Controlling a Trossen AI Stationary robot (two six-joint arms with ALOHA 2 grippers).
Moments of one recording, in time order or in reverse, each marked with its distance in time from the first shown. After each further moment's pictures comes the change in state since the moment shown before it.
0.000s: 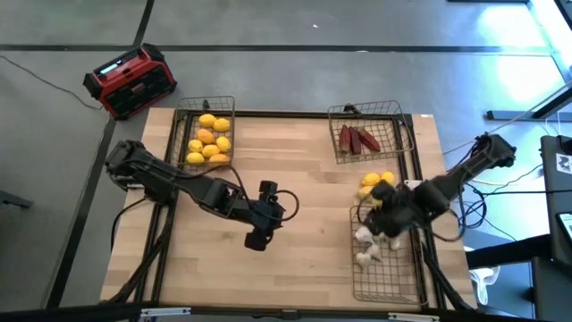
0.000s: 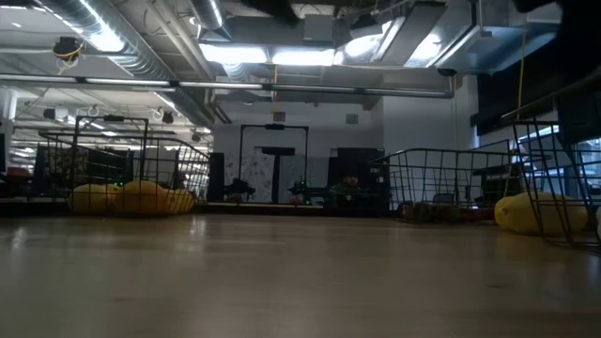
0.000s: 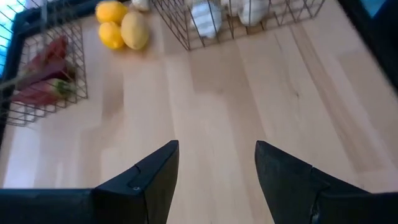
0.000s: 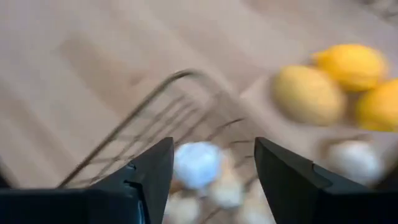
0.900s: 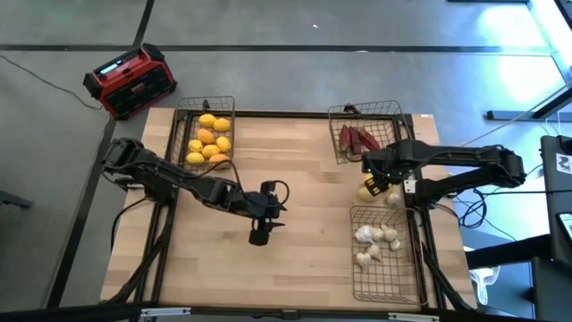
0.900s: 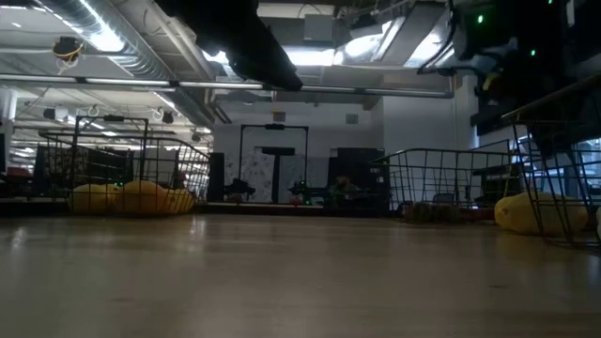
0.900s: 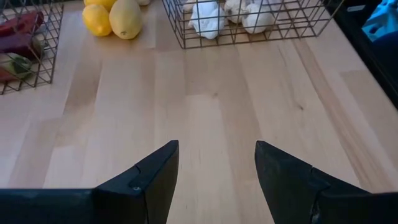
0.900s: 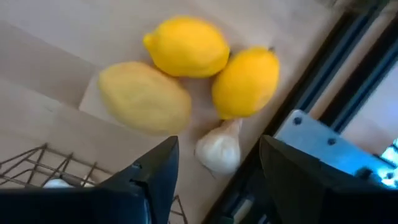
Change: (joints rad) left arm 0.080 -0.055 -0.392 0.500 0.123 -0.069; right arm -0.776 -0.035 -0.180 -0.164 -0.230 -0.518
